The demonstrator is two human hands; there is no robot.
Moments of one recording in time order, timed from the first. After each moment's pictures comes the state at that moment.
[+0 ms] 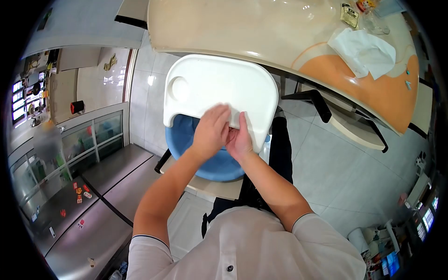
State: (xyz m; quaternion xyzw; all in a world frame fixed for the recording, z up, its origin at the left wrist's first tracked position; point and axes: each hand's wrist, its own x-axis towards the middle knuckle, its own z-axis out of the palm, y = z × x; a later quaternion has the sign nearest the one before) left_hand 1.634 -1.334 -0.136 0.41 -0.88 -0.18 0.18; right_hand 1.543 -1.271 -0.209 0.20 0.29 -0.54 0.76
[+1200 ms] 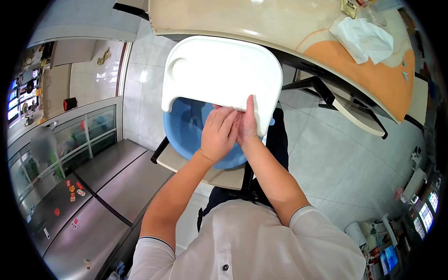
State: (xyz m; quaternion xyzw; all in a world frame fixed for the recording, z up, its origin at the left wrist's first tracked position) left_hand 1.644 -1.272 -0.145 0.44 -0.84 -0.22 0.22; right_hand 1.545 -1.268 -0.198 0.09 0.30 -0.59 0.74
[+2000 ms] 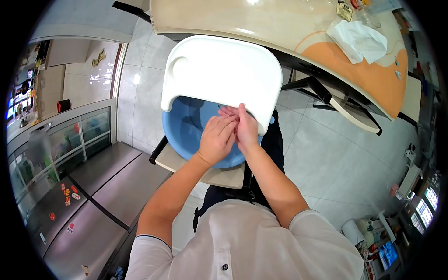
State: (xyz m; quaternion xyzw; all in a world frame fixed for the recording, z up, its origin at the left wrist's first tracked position) left_hand 1.668 -1.259 -0.149 0.39 -0.86 -0.23 0.23; right_hand 1.556 -1.247 -0.193 0.06 0.44 -0.57 0.69
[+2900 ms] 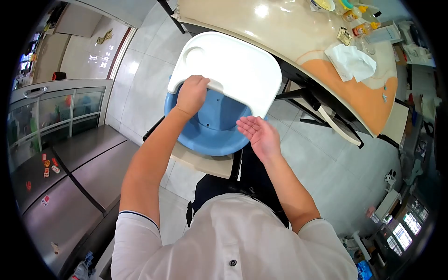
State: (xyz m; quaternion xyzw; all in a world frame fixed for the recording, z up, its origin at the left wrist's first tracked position) left_hand 1.727 -1.338 -0.154 0.46 -0.85 -0.09 0.21; right_hand 1.488 -1.201 -0.116 0.01 0.42 -0.52 0.74
